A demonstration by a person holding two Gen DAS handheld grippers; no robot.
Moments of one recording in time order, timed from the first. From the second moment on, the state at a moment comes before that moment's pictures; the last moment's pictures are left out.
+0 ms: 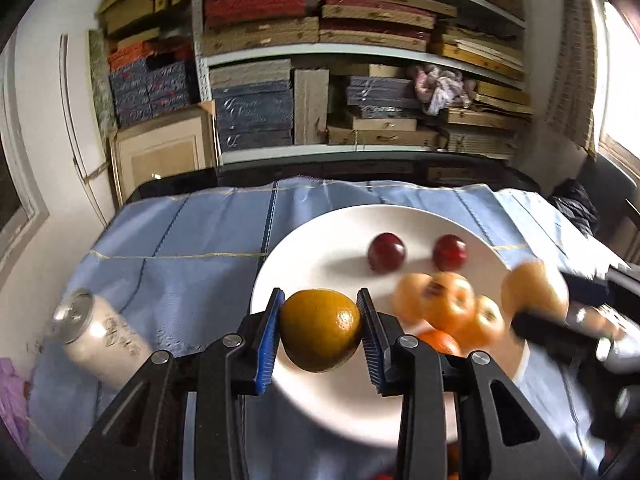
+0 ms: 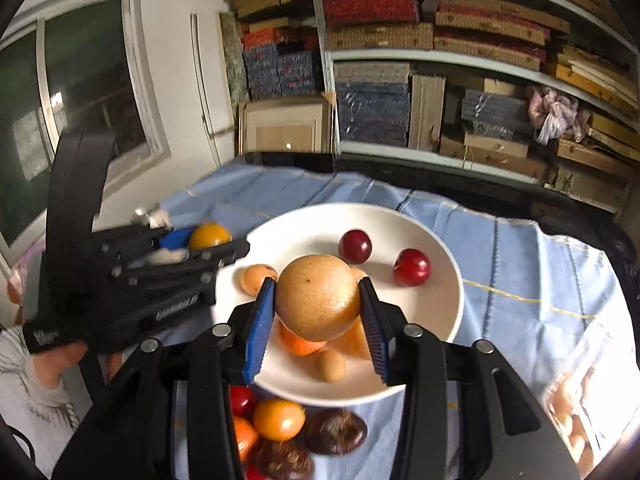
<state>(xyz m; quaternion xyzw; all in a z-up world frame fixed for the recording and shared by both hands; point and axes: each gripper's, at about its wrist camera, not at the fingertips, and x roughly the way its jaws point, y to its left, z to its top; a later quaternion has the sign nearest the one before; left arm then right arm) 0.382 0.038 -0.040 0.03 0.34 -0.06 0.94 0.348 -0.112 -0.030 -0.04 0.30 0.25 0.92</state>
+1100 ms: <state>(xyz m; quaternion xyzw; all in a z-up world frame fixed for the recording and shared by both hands) 0.415 0.063 -0.030 -0.02 0.32 -0.03 0.95 0.397 -0.121 -0.053 0.05 0.37 0.38 0.84</state>
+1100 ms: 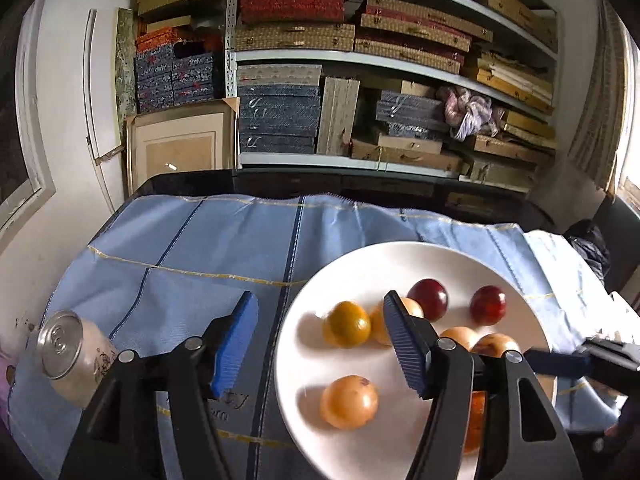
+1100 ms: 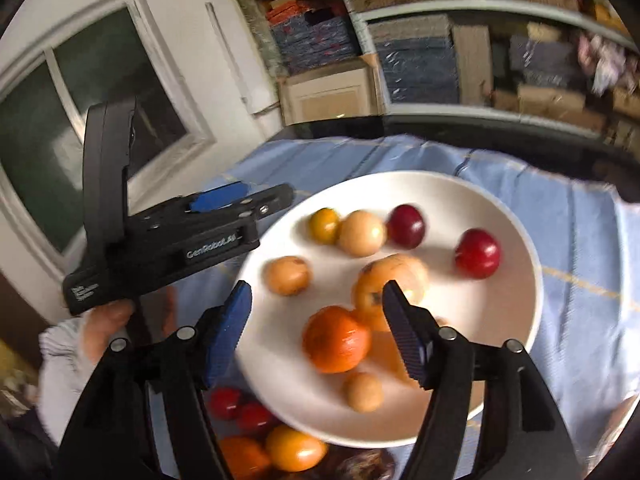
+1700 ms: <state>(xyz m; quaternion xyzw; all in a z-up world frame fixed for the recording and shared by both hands) 0.326 0.076 -0.042 0.05 0.36 -0.02 0.93 0.354 -0.153 -0.022 0.10 0.35 0.35 0.86</state>
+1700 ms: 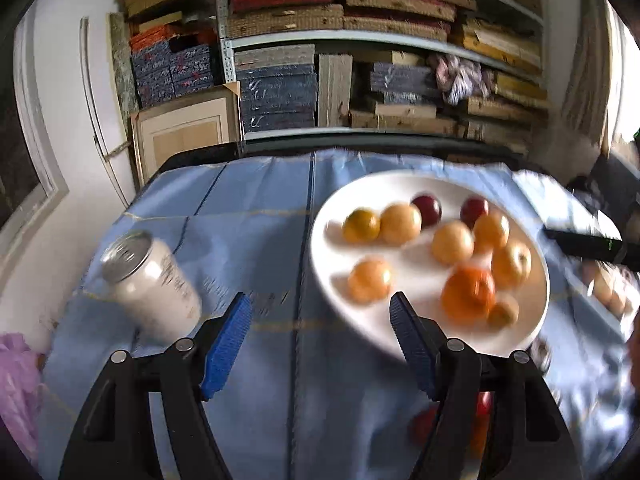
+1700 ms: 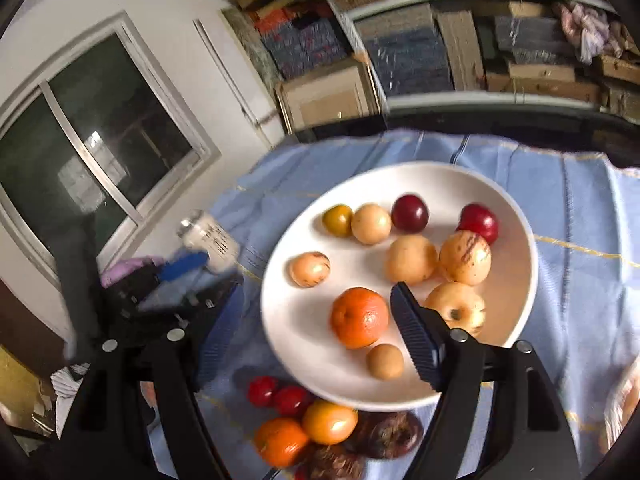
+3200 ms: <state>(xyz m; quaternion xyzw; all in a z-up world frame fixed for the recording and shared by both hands) 0.238 0.077 -0.098 -0.04 0.40 -0.05 0.92 0.189 -0.135 -0.121 -0.13 0.37 0.30 0.87</state>
